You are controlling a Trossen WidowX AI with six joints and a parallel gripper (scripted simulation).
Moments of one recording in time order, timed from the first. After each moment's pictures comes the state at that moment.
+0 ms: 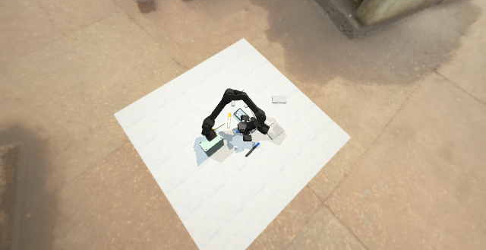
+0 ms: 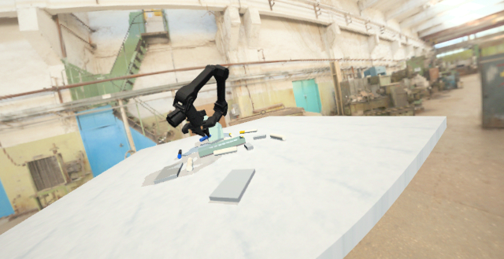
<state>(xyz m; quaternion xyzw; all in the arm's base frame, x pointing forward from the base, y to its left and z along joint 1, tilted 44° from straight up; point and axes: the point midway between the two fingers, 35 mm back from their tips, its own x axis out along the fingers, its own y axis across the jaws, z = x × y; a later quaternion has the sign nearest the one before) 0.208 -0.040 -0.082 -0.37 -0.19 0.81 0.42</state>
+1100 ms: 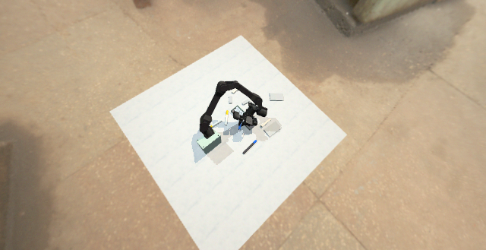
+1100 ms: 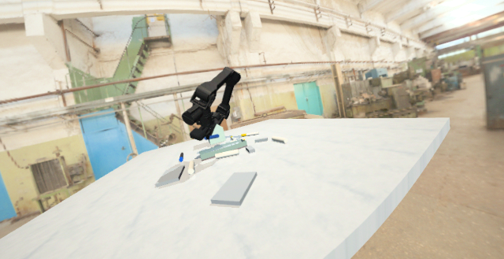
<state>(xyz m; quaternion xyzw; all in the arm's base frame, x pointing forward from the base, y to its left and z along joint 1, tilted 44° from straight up) 0.240 -0.039 -0.062 -0.47 -0.63 0.62 -0.03</state>
